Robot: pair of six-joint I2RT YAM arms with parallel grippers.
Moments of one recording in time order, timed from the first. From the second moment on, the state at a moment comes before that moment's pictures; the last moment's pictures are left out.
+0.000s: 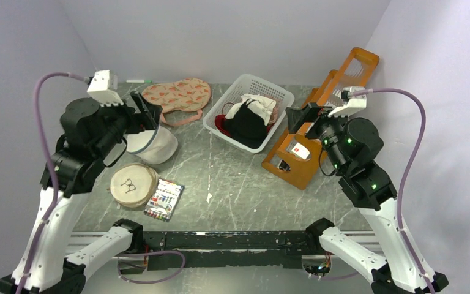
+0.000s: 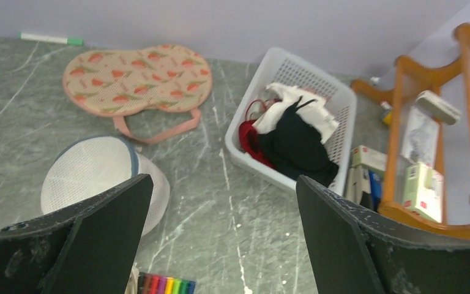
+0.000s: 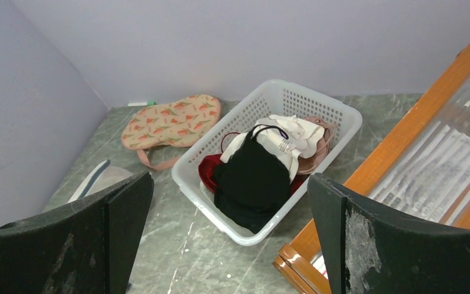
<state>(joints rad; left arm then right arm) -0.34 0.89 1.38 -0.67 -0.09 -0.35 0.50 0.79 1.22 -0.44 0.25 0.28</state>
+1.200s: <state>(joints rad) -0.21 1.38 1.06 -0.67 -0.29 -0.26 0.48 0.64 1.10 -0.32 -0.12 0.24</state>
